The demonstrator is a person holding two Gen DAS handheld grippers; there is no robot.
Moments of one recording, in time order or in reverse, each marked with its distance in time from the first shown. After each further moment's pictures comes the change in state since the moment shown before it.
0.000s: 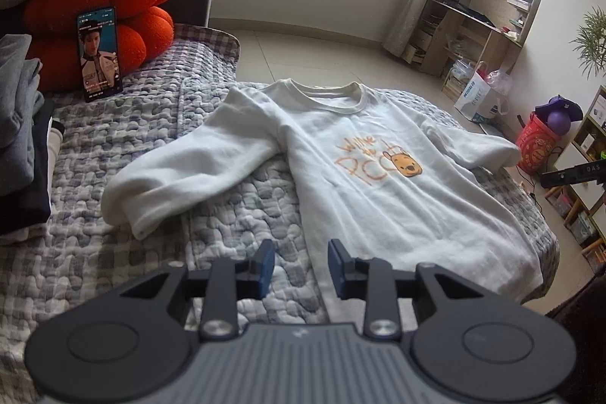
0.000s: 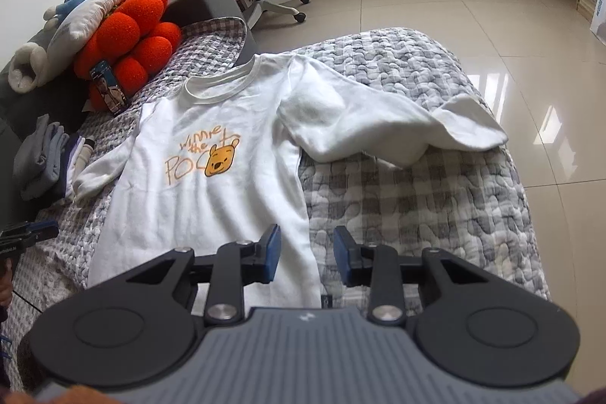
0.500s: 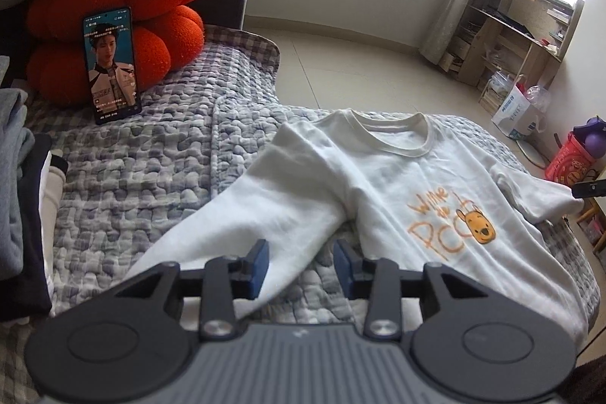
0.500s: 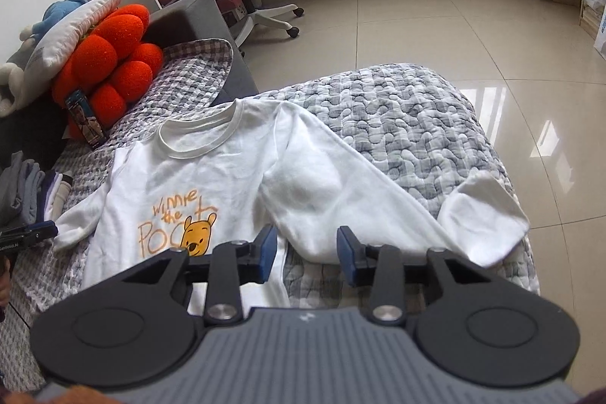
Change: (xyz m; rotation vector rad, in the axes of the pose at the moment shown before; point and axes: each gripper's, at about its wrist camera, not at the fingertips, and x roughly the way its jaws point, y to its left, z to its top) left arm 0.074 0.043 0.069 -0.048 0.010 0.084; right arm 0.058 -0.009 0.074 -0.013 -0.016 -0.024
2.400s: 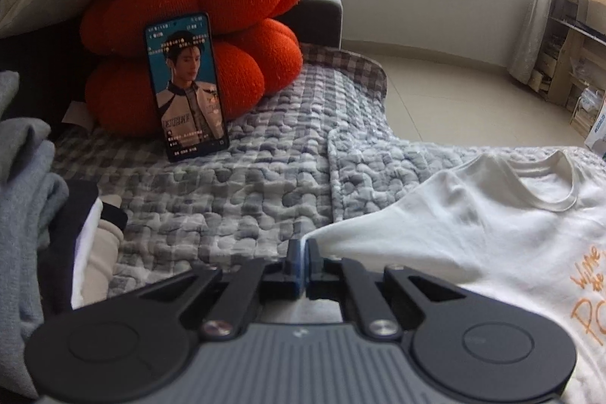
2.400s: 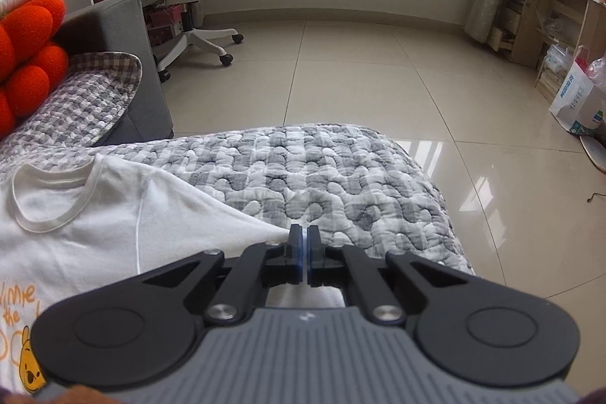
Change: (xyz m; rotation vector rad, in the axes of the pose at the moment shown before) left arm 0.081 0.052 0.030 -0.012 -0.066 0.307; right arm 0.133 -0.040 0.062 -0.103 -0.106 -0.275
